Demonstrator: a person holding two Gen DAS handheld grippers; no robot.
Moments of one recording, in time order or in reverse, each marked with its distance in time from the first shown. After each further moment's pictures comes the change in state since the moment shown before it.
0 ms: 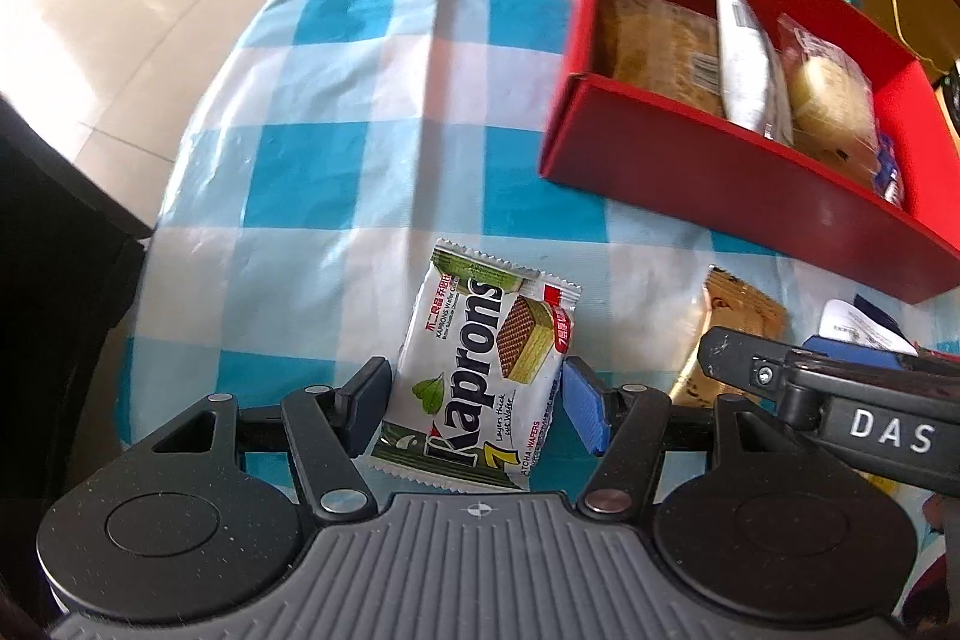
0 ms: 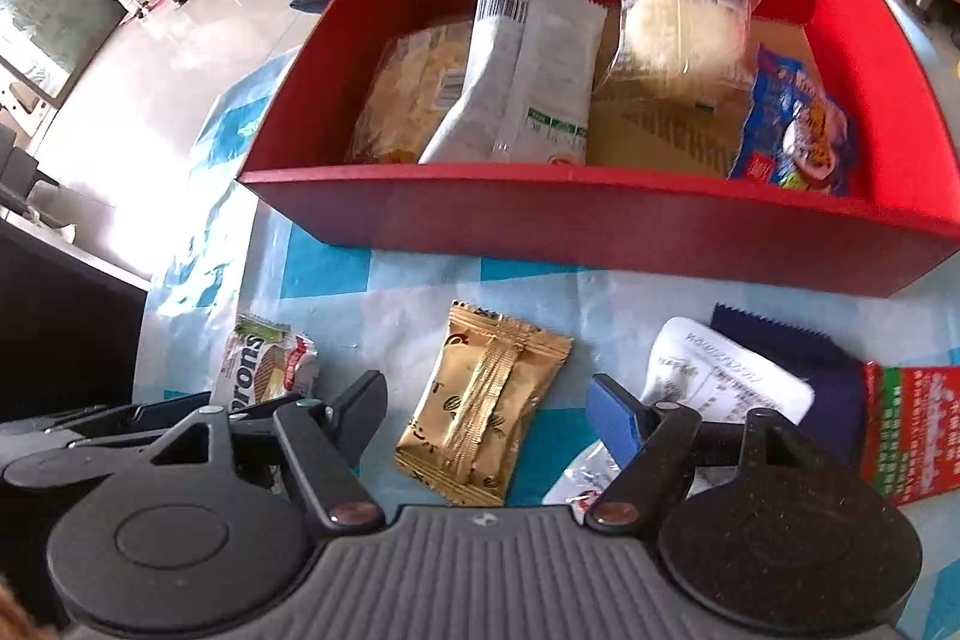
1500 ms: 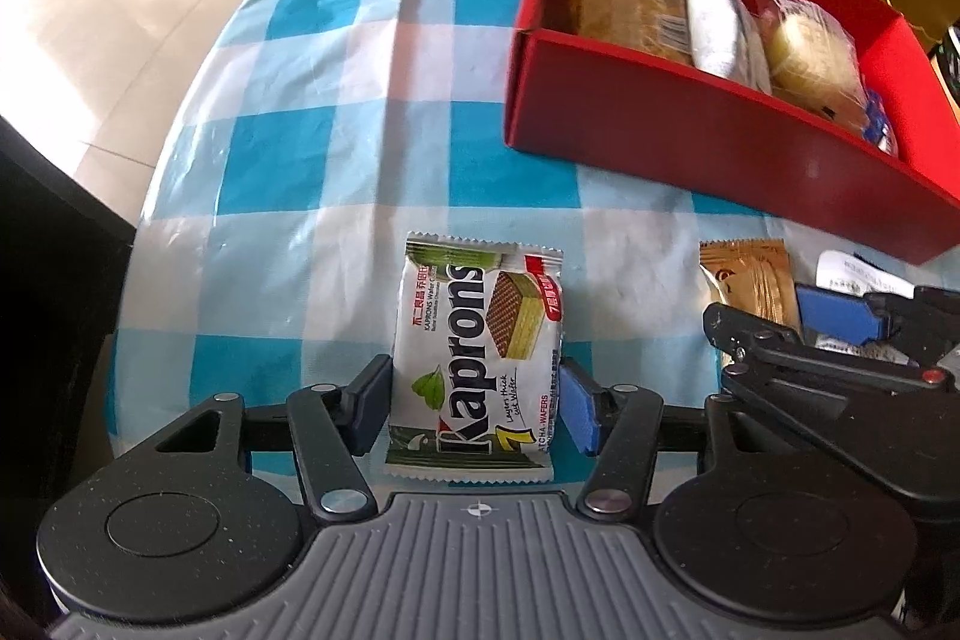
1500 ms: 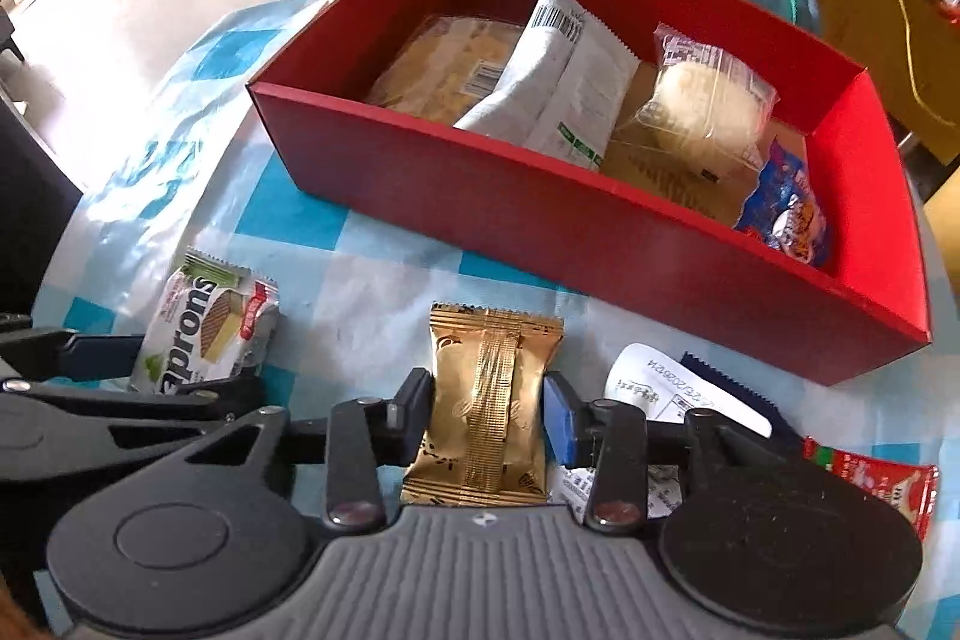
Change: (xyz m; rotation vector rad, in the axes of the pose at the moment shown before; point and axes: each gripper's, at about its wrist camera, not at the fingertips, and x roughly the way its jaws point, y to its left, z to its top) left arm 0.001 -0.012 -0.012 0.069 -0.008 0.016; right arm 0.009 0.028 -0.015 -0.286 -0.069 -0.219
